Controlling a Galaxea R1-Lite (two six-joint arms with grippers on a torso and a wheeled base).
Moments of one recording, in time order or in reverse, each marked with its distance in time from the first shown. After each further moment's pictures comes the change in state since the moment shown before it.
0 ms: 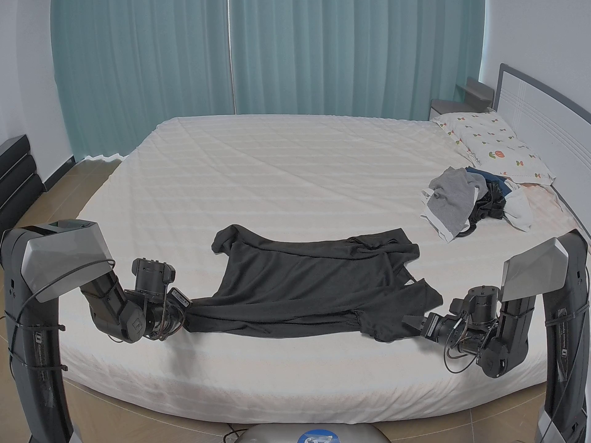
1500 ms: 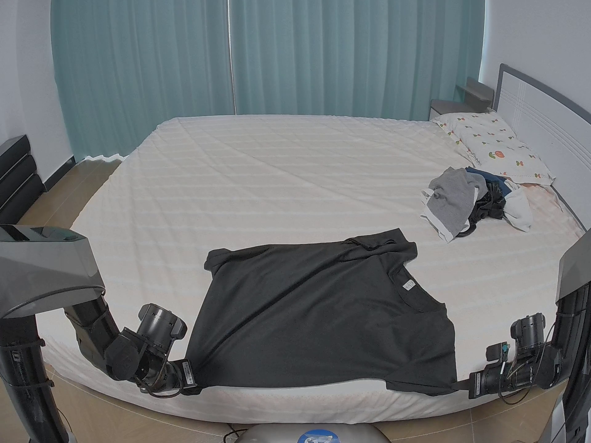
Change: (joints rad) left arm -0.166 -0.187 0.314 0.300 -0.010 0.379; right arm -0.218 -0.251 0.449 0.318 0.186 -0.571
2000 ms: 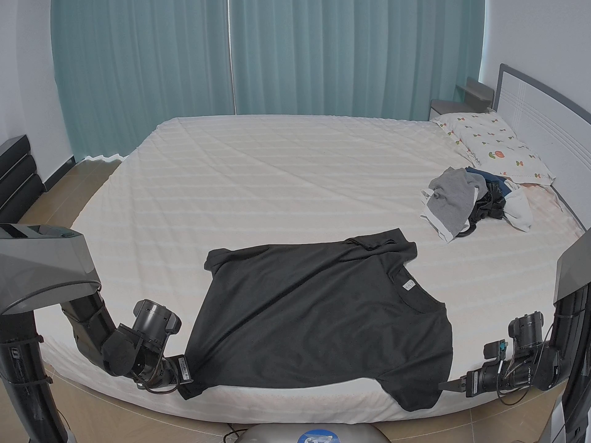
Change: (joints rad) left arm 0.033 0.002 -0.011 -0.005 -0.008 0.023; right arm 0.037 -0.007 0.000 -0.036 -0.030 -0.003
